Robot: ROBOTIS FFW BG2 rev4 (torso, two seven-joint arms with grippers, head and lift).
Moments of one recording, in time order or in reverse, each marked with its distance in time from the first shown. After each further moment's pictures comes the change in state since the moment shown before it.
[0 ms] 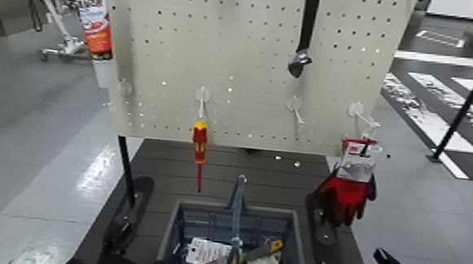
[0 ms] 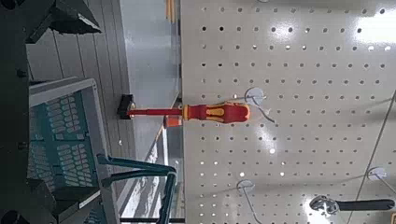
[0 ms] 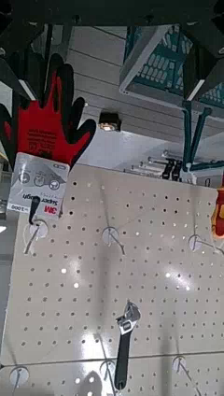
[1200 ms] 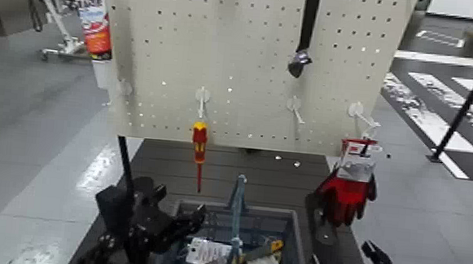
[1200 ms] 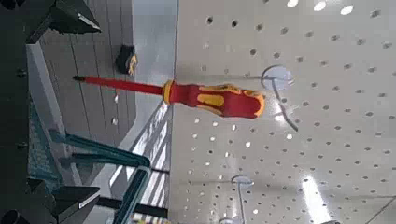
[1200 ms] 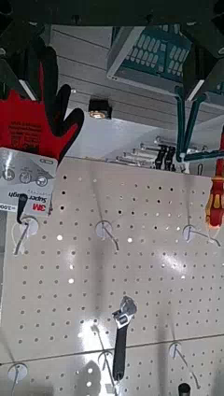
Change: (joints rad) left arm -0.256 0.004 -0.016 0.093 0.121 0.268 -0.155; right arm -0.081 0.008 0.037 0.122 -0.034 -0.099 0.025
